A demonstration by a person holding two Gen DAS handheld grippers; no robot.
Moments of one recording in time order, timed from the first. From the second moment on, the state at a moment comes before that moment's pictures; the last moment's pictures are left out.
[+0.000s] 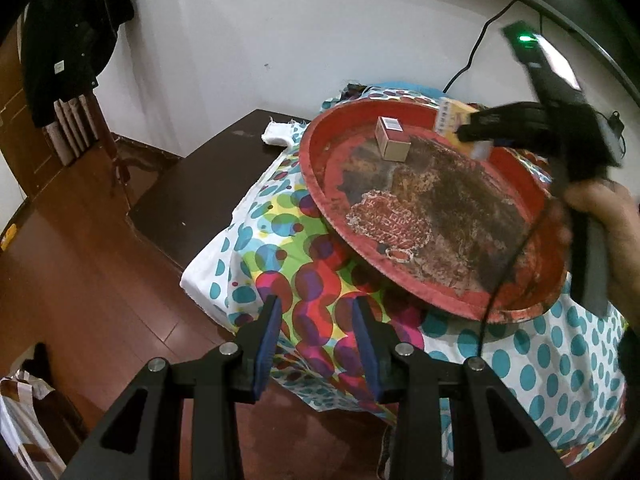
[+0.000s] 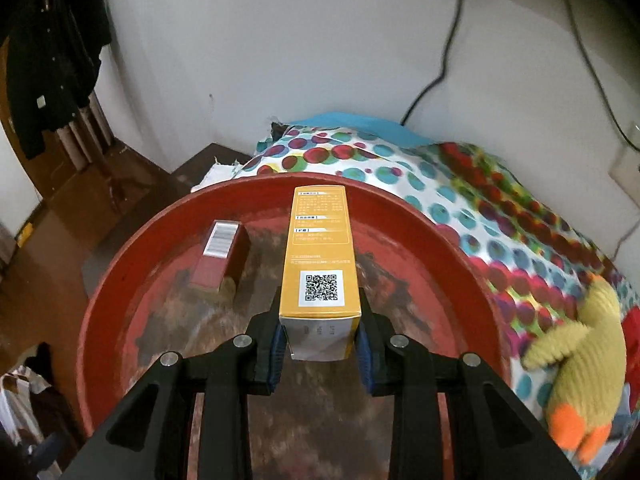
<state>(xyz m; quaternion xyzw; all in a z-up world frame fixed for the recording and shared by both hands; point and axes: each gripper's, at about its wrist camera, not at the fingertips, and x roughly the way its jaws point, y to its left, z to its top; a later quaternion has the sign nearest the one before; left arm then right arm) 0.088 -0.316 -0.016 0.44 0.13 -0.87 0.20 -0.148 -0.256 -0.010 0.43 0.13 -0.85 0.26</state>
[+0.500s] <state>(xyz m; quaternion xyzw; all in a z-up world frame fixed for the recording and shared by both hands) 0.088 -0.326 -0.022 0.44 0.15 -0.86 0.19 -0.155 -0.283 -0.020 0.43 0.14 -0.85 0.26</state>
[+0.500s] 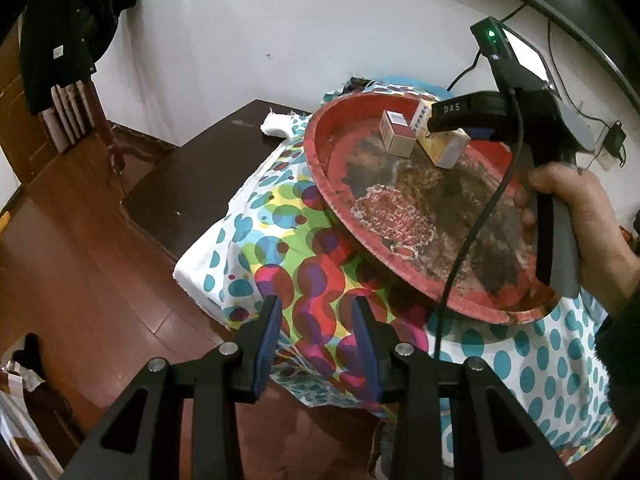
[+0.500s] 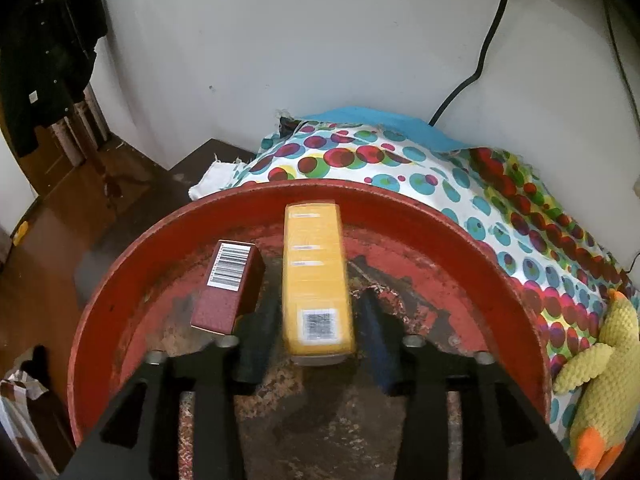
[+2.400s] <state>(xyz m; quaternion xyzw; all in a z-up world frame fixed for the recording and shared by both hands) -0.021 -0.023 -0.030 0.43 -0.14 -0.89 -0.09 -0.136 0.108 -0.039 0.42 0.06 -0.89 0.14</state>
